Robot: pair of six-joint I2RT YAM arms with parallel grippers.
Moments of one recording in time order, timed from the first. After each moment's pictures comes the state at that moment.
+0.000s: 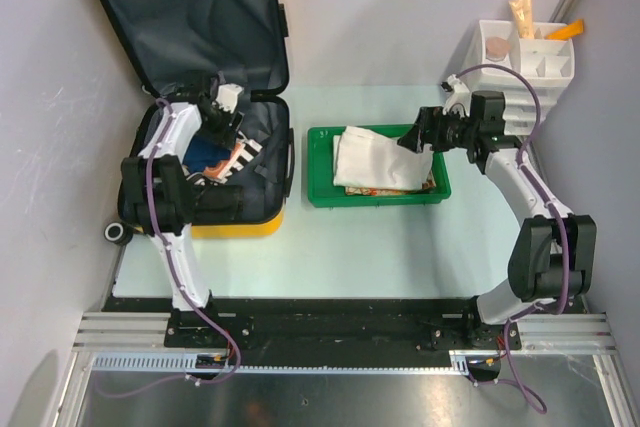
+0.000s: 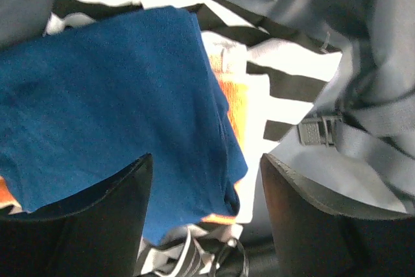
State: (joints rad) left arm 0.04 2.03 1.77 -0.80 0.16 0.44; right arm 0.05 1.53 1.21 -0.23 -0.64 0.14
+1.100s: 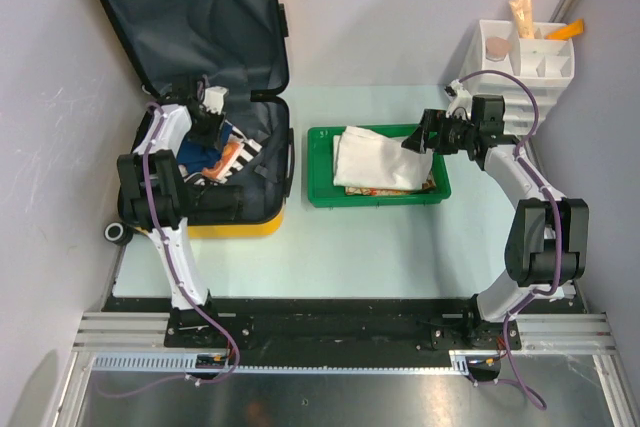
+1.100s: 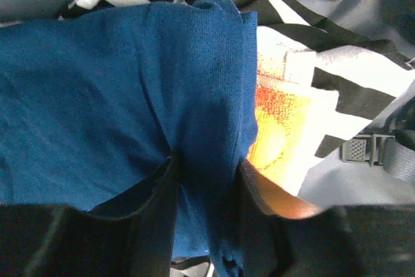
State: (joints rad) left arm 0.11 2.12 1.81 -0.76 0.16 0.39; right arm 0.01 1.63 1.21 -0.21 -0.64 0.16
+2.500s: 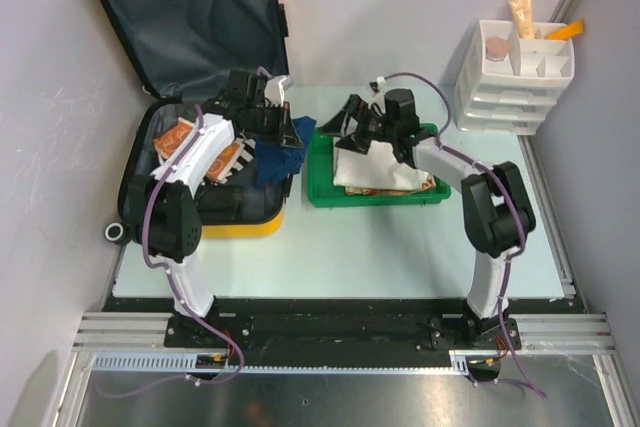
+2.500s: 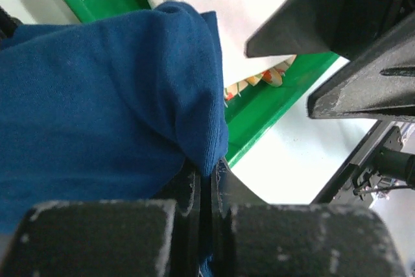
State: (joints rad) left arm -0.25 1.84 1.64 -0.67 0.61 -0.11; right arm 0.40 1.89 1.36 0.16 -0.63 0.89
